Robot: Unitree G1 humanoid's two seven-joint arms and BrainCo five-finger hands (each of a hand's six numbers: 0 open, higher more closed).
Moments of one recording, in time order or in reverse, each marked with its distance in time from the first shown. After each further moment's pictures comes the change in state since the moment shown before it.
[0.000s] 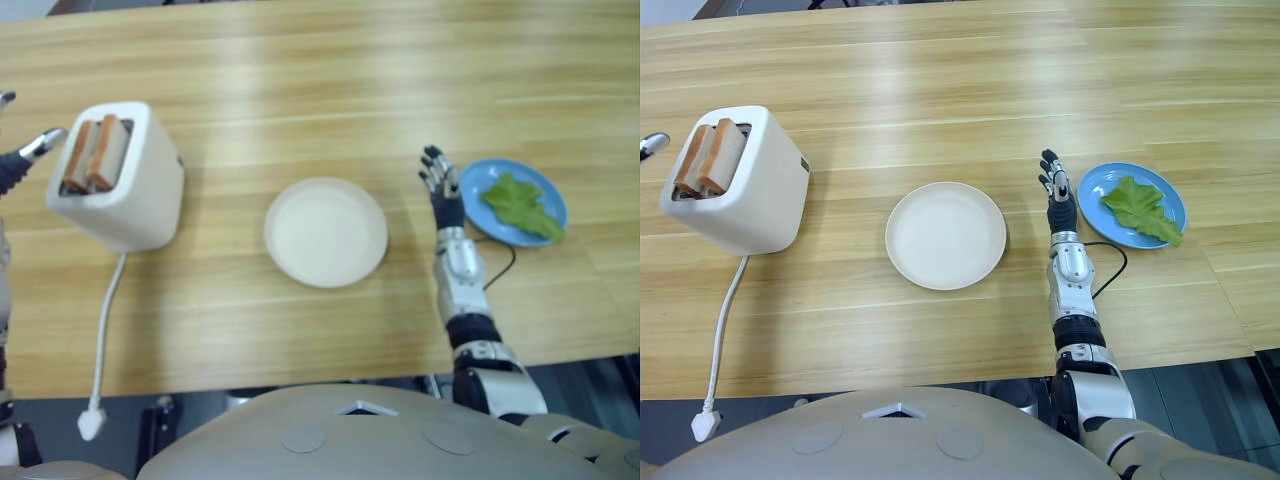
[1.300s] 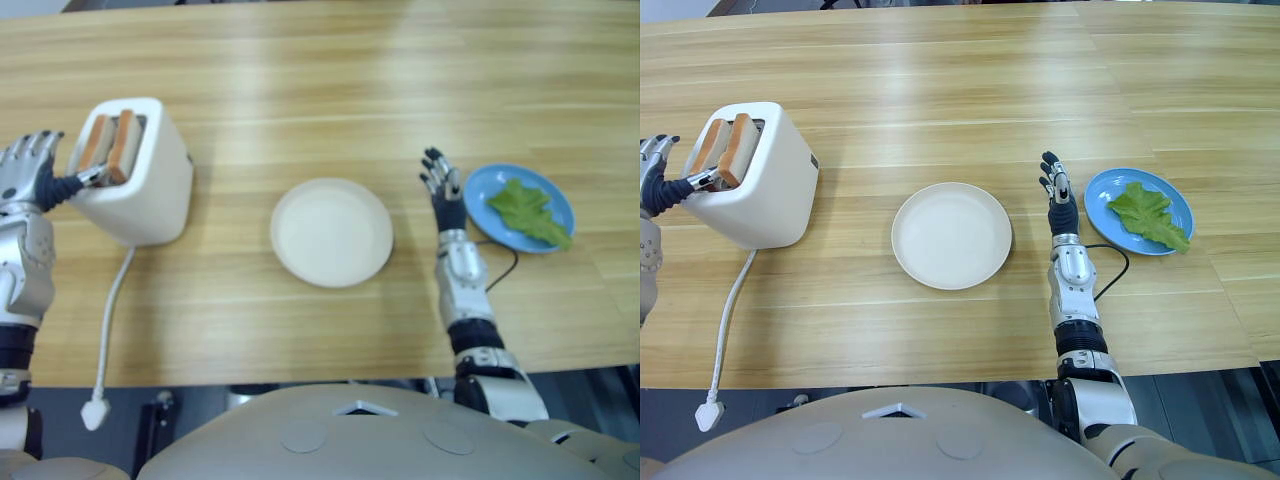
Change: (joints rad) left arm -0.099 0.026 -0.270 0.153 0.155 0.081 0.095; right arm 0.035 -0.002 -0.001 -0.059 0.000 0.036 -0.002
